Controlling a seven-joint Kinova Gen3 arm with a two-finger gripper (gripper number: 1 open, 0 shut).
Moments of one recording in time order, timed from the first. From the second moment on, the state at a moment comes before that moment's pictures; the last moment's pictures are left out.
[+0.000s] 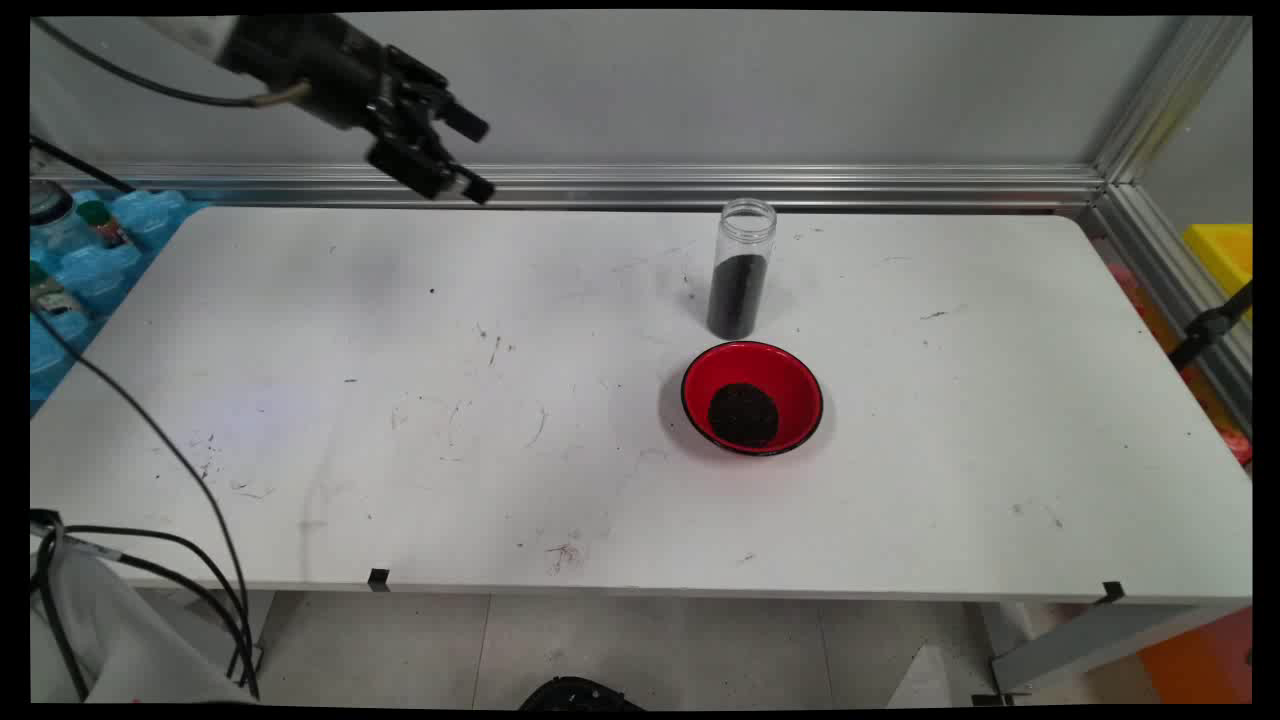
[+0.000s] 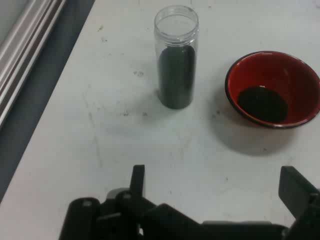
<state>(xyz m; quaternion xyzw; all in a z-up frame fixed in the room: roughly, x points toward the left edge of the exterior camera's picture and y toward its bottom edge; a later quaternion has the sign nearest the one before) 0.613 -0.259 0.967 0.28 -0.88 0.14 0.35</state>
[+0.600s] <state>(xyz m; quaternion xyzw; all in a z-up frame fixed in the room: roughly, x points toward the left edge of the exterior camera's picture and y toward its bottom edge) 0.557 -0.325 0.914 0.27 -0.88 0.13 0.36</state>
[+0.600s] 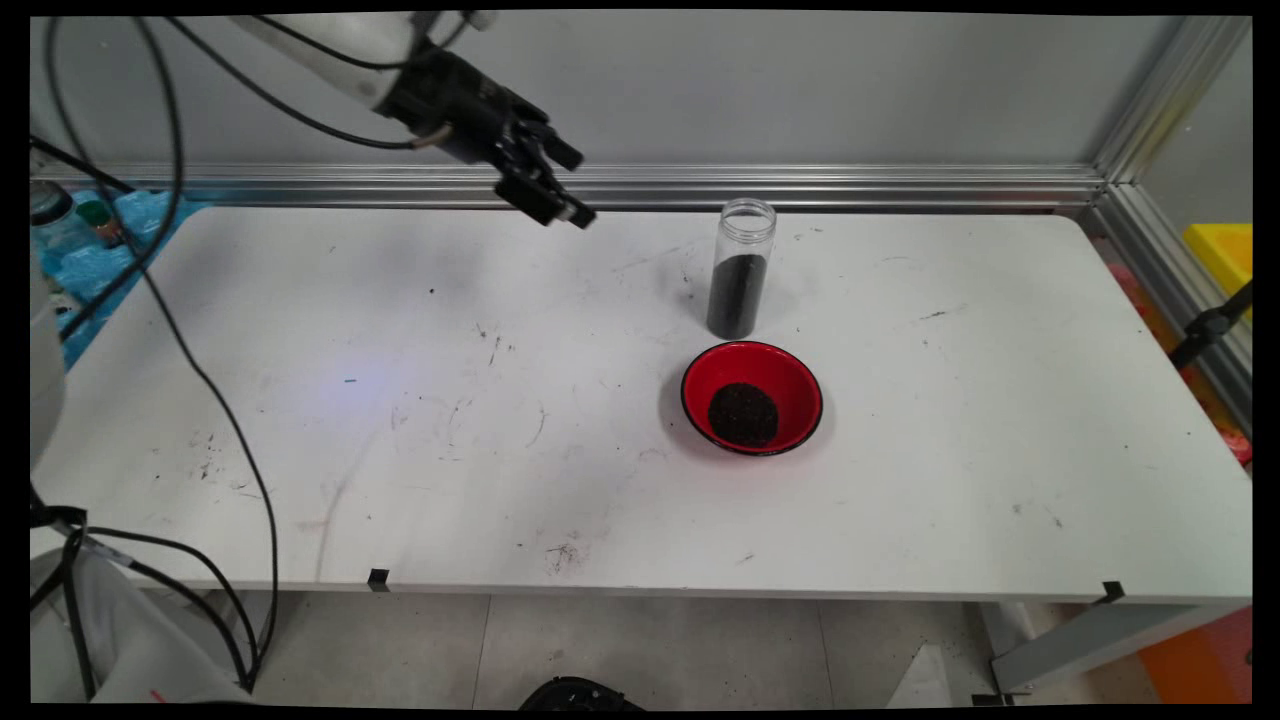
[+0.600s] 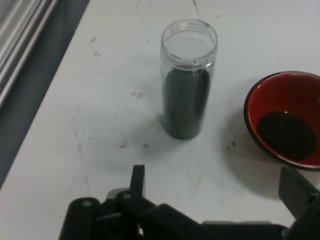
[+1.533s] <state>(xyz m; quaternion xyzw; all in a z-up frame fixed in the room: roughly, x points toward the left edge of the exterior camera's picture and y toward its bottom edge) 0.508 -0.385 0.837 0.25 -0.89 0.10 0.37</state>
